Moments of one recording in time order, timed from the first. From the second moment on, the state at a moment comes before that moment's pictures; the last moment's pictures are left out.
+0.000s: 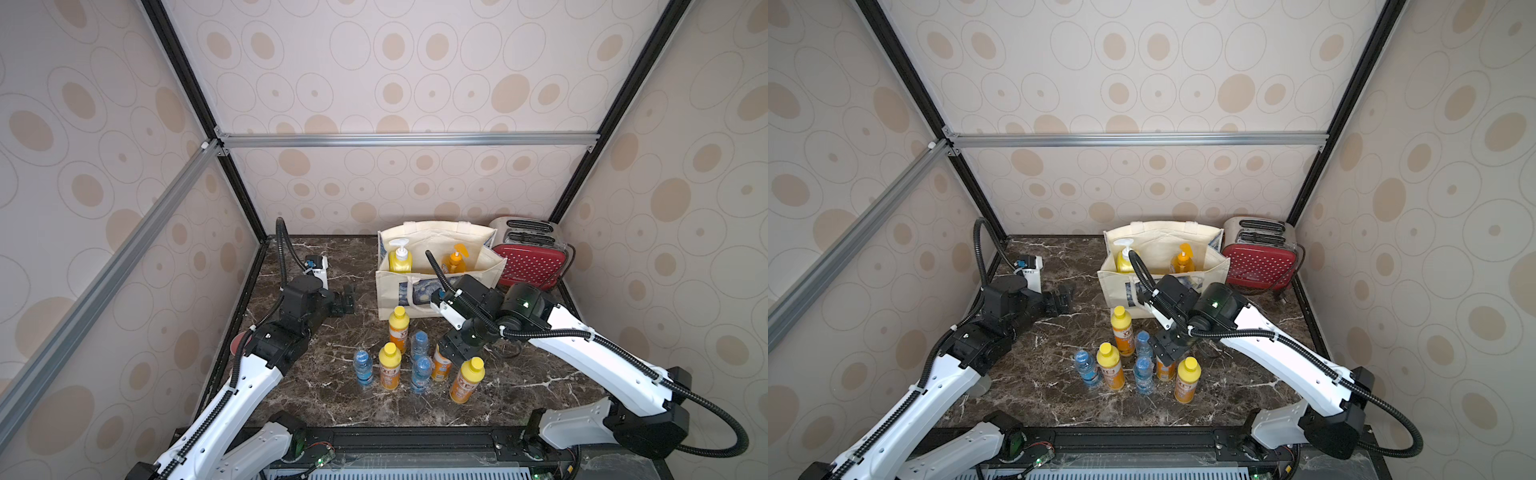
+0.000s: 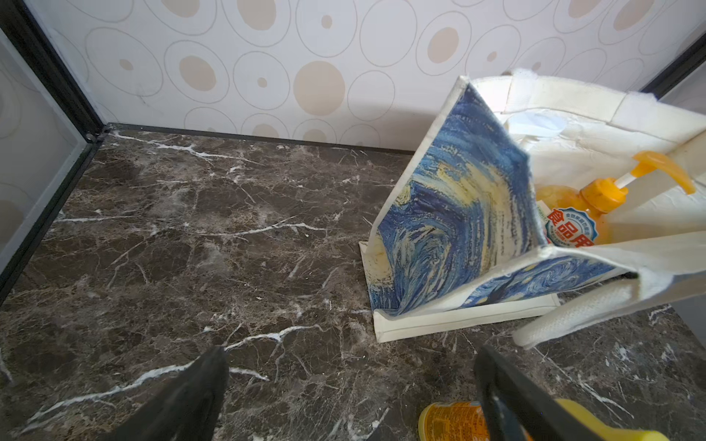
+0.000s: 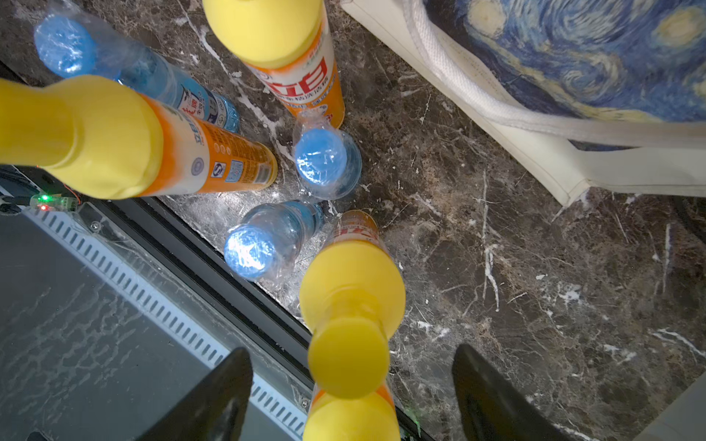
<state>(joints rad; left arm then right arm) -0.44 0.93 0.93 -0.46 -0.18 -0.34 0.93 1.34 1.51 -1.38 0.06 0.23</state>
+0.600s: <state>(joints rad) -0.44 0.94 0.94 -0.46 -0.10 -0.34 0.94 1.38 1.38 -1.27 0.05 0.25</state>
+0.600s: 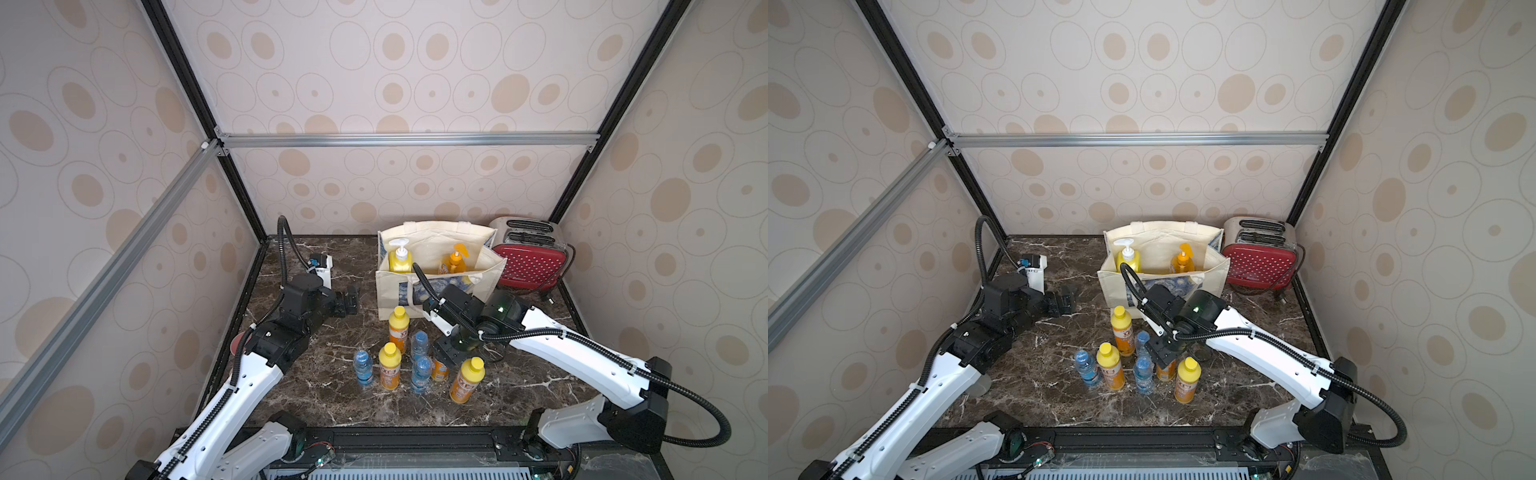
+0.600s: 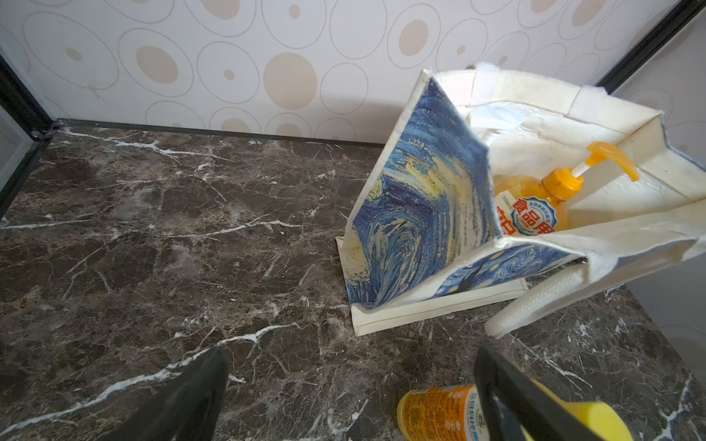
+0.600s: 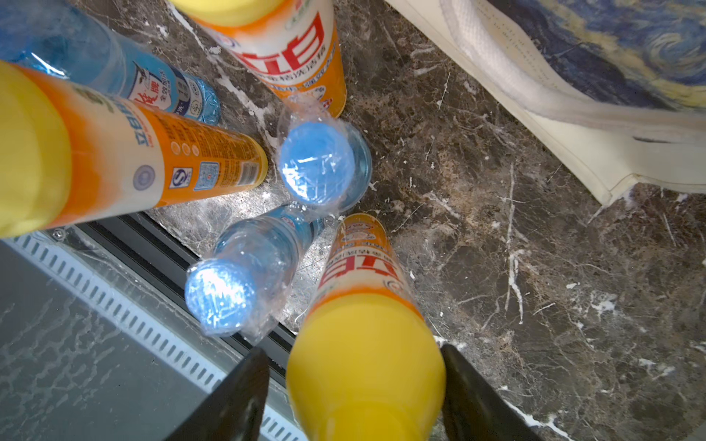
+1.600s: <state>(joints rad) -0.44 1.04 1.06 -0.47 0.07 -0.33 0.94 1.41 1.89 -1.48 0.12 0.17</state>
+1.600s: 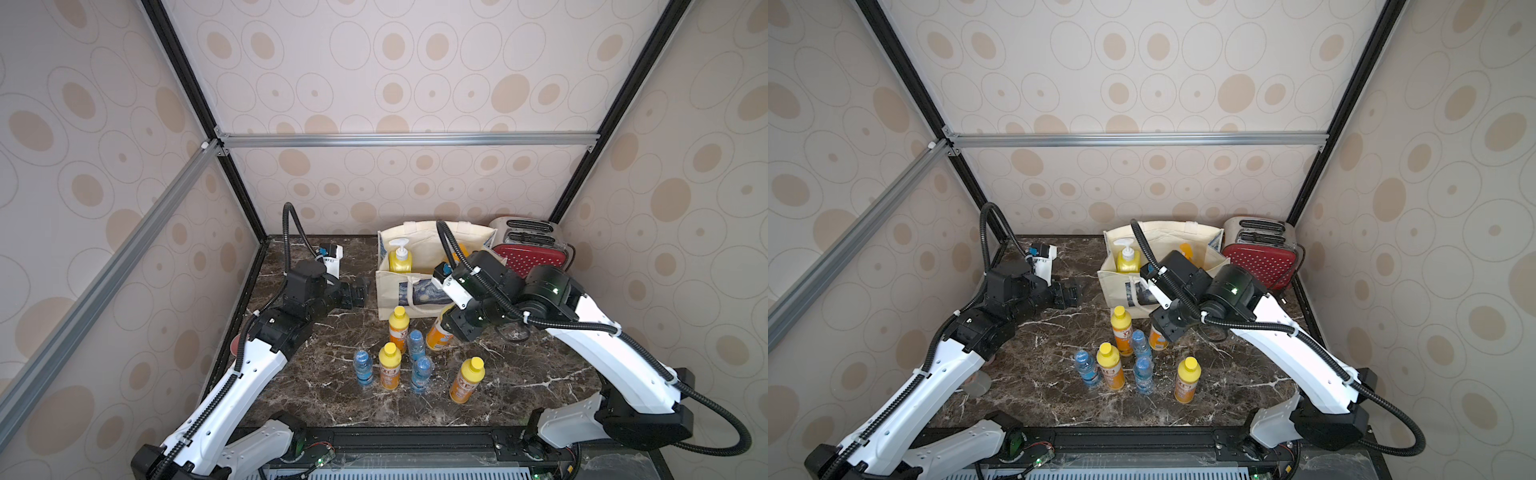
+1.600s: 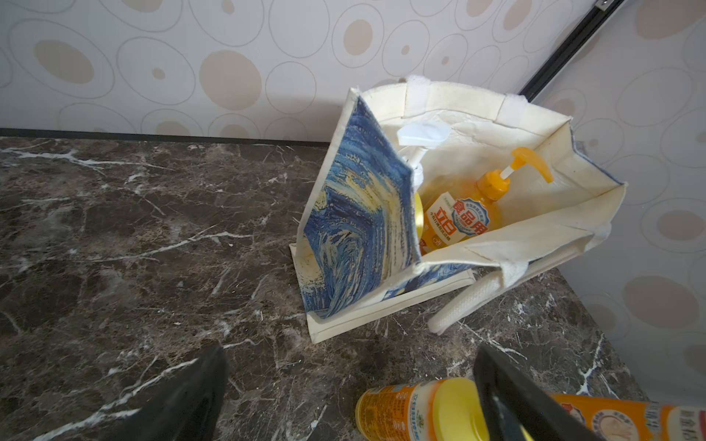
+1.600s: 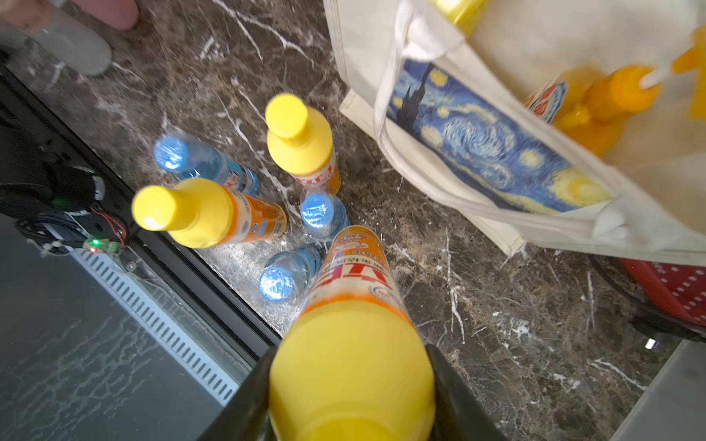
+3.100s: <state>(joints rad) -0.44 1.26 1.22 -0.43 0.21 -0.36 0.60 1.90 2.35 -0.97 0.12 -0.01</state>
